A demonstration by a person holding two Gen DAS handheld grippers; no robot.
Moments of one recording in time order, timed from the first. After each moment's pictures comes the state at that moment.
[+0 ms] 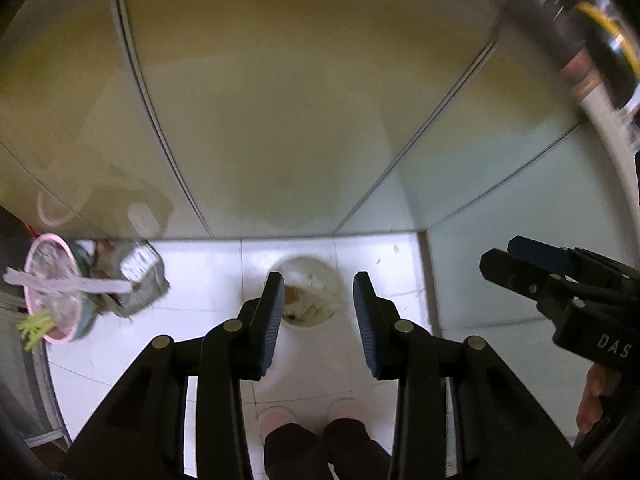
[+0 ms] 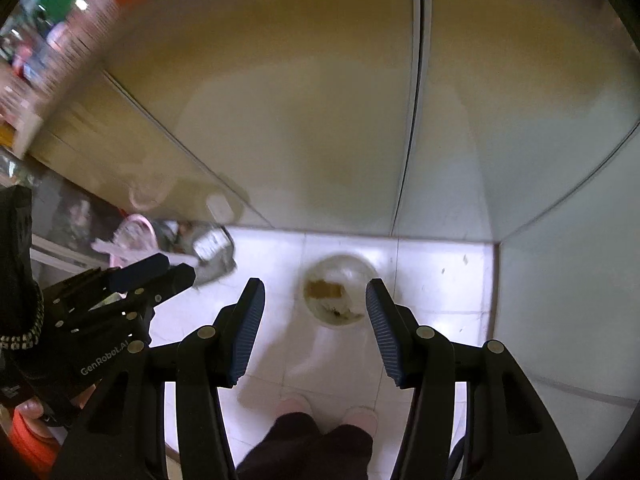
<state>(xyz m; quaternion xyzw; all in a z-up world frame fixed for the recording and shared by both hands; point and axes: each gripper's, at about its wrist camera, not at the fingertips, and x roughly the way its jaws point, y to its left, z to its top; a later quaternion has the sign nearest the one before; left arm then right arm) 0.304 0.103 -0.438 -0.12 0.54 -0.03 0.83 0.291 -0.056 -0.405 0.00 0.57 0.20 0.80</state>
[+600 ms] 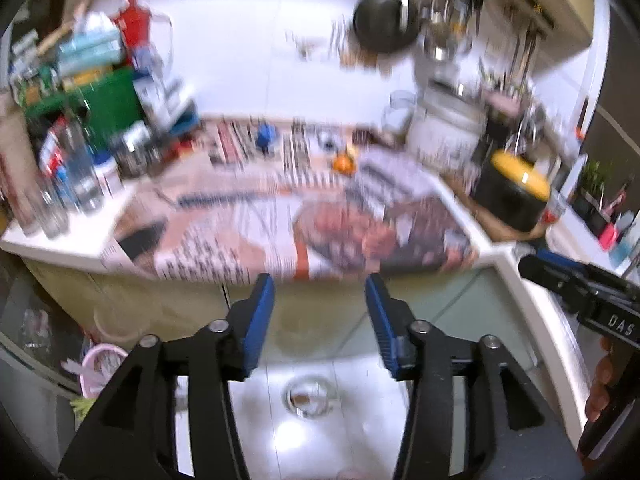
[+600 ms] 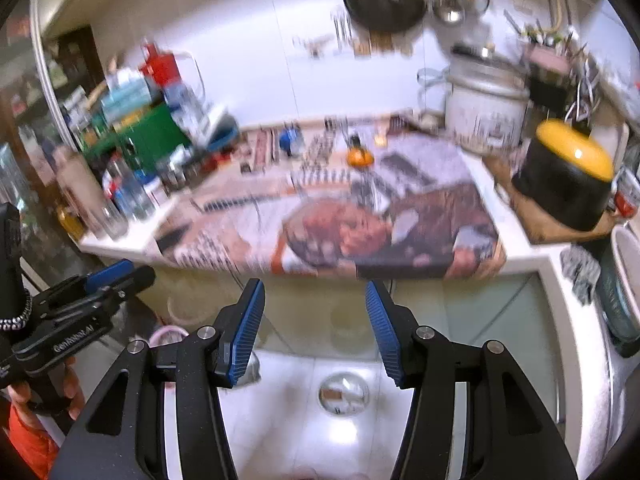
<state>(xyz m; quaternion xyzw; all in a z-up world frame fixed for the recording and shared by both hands) 0.229 0.148 -0.097 -0.09 0.33 -0.02 0.94 0.228 -0.060 -0.104 0.01 0.36 0.19 0.91</state>
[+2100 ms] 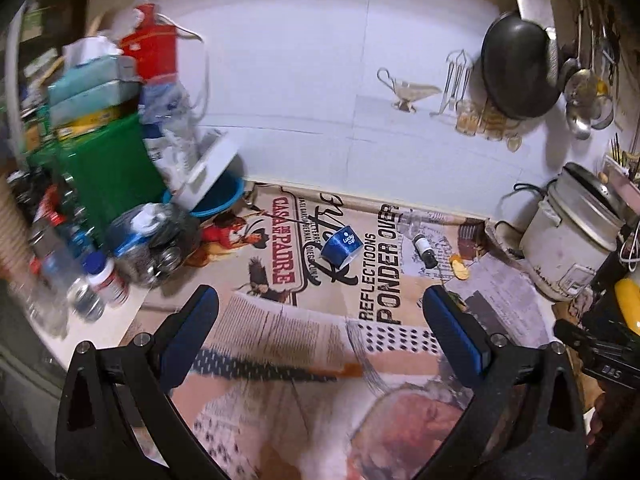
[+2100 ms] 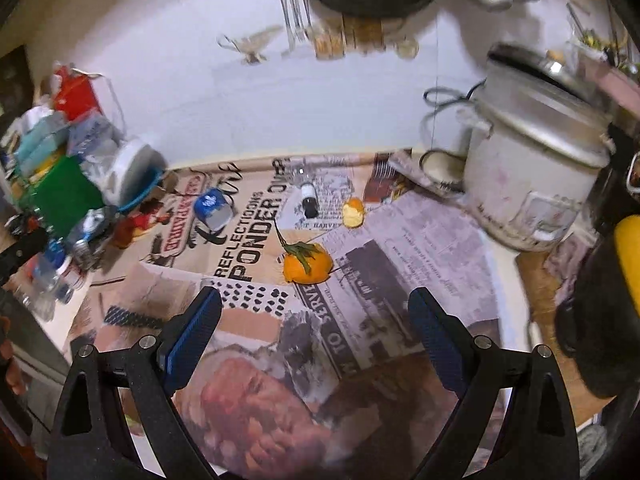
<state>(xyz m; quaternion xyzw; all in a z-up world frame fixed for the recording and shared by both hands) 0.562 0.232 -0.091 -0.09 0.32 0.13 0.93 0.551 -0.038 -0.122 0.00 0.40 0.18 0.90</state>
